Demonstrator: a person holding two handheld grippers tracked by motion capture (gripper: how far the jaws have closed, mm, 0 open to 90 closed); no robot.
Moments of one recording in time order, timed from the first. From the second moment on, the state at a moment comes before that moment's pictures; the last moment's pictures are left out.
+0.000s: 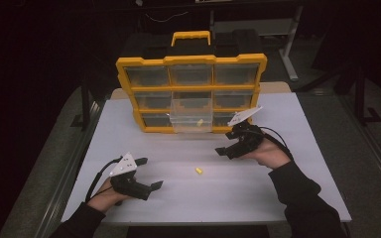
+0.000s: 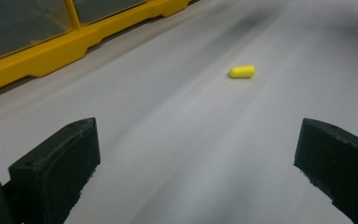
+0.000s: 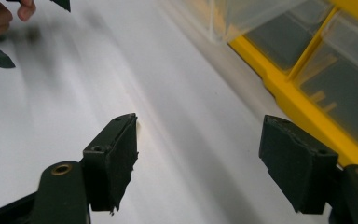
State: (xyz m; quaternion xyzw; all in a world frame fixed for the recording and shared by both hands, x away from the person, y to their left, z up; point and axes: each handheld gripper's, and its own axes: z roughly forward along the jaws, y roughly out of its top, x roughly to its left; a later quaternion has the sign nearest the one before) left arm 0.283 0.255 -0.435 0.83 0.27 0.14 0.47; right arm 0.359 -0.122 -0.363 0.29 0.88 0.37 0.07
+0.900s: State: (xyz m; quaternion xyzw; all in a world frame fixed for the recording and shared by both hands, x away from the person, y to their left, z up) left arm 0.282 0.255 -0.435 0.82 0.27 0.14 0.48; right arm 0.340 -0.092 -0.408 0.28 0.88 0.37 0.05
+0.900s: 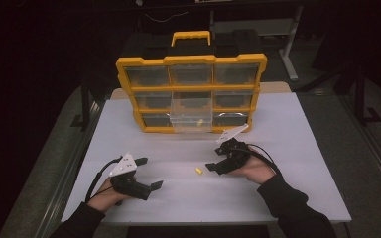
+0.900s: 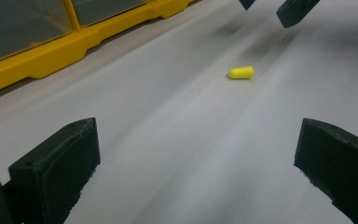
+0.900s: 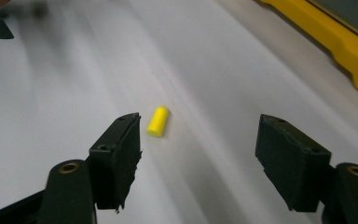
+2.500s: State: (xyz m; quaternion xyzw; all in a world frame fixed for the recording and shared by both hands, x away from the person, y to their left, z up) left arm 0.284 0.255 -0.437 0.83 0.27 0.14 0.48; right arm 0.341 -0.053 -0.431 0.25 0.91 0.33 0.03
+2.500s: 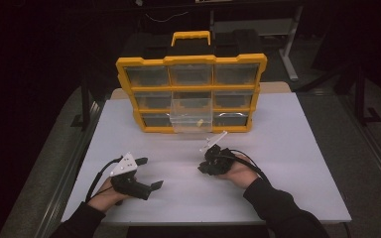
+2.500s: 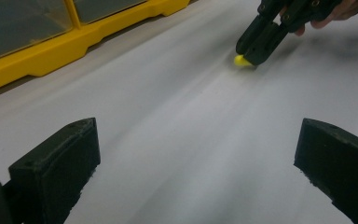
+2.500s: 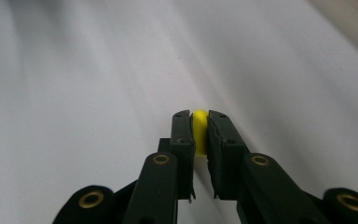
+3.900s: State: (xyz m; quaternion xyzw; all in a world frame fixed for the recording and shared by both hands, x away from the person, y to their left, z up) left arm 0.284 0.255 -0.437 0.83 0.27 0.15 0.47; right arm 0.354 -0.130 -0.348 0.28 0.89 0.36 0.05
